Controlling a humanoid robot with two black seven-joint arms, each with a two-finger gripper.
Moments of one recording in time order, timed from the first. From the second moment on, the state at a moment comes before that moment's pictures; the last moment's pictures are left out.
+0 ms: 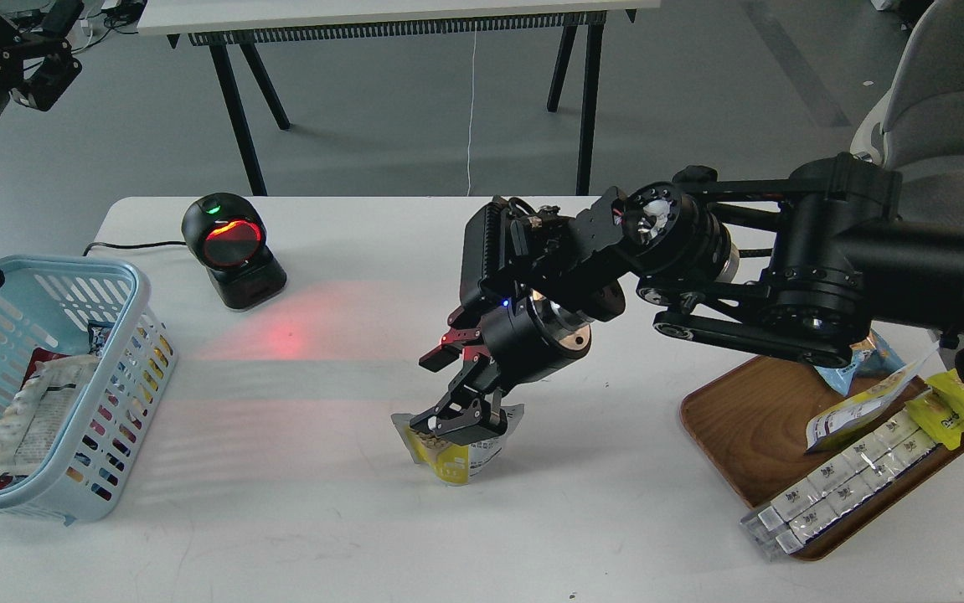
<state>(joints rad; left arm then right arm) -0.80 0.74 -0.82 -0.80 0.41 -0.49 -0.49 1.41 -0.26 0.04 1.36 -1.86 0.49 0.49</state>
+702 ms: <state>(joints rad) -0.80 0.74 -0.81 -0.80 0.41 -0.49 -0.49 1.43 -0.35 0.44 0.70 -1.23 0.49 0.49</state>
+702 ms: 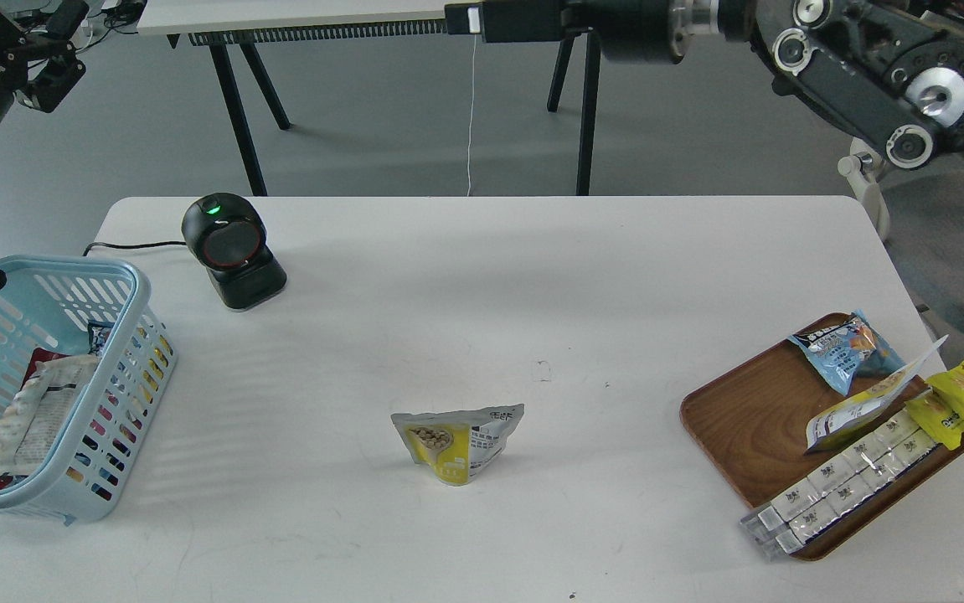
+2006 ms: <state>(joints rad) -0.85 0.72 -0.81 -0.81 0.41 -0.49 -0.49 1.00 -0.47 0.74 0.95 -0.60 0.13 0.49</state>
